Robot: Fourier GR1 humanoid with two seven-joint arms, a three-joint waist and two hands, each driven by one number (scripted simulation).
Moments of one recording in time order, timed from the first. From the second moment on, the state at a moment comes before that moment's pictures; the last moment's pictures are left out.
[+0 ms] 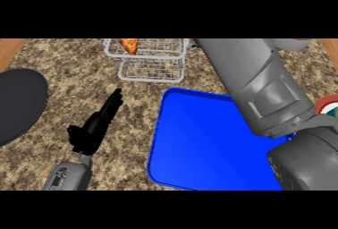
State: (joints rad) left arm -0.17 0.14 -0.12 -1.32 0.04 -0.08 -0.10; right arm -1.70 -0.05 -0.32 -0.21 0.33 -0.41 0.45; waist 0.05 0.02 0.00
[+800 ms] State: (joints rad) left arm -0.10 0.13 -0.10 -1.34 0.04 -0.06 -0.11; right arm -1.39 -0.37 -0.41 -0.46 0.23 -0.36 0.23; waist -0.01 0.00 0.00
